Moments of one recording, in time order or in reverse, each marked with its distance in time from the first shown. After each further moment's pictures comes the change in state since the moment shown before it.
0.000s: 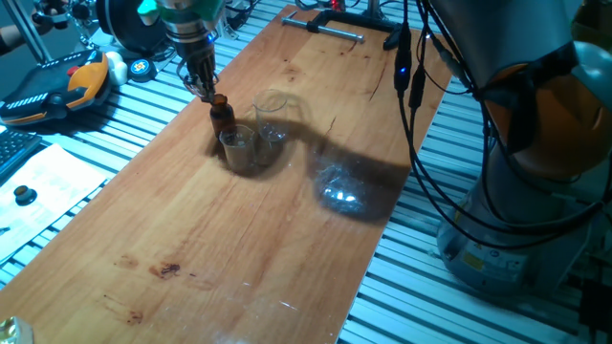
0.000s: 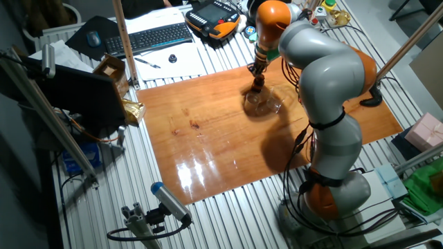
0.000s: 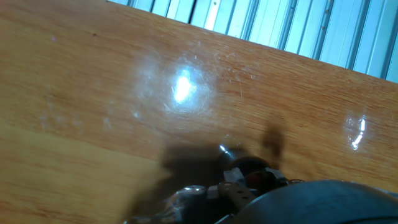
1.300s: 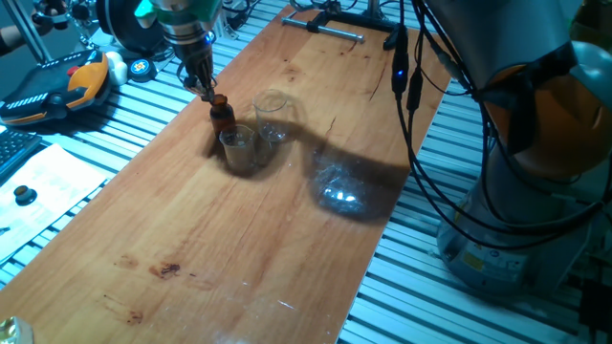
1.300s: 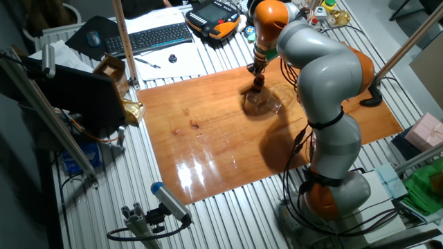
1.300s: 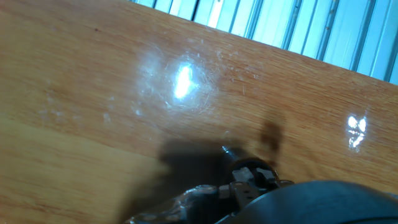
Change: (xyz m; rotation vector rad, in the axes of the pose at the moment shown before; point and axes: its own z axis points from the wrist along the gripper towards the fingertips) arm 0.000 0.000 0.002 -0.007 0.005 -0.035
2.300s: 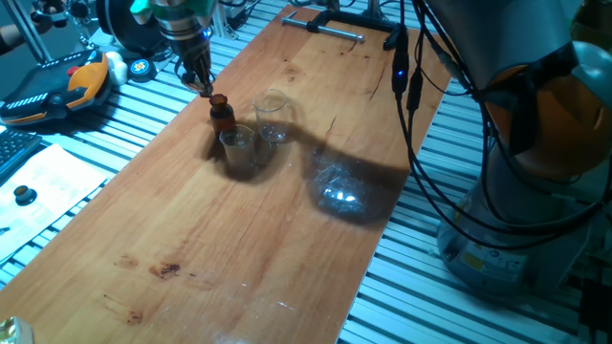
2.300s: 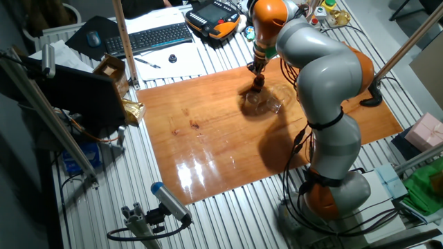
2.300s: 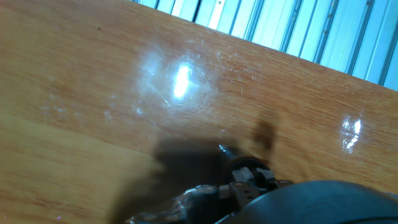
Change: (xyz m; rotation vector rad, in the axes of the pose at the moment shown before) arm -0.001 0.000 -0.011 0.024 0.019 0.003
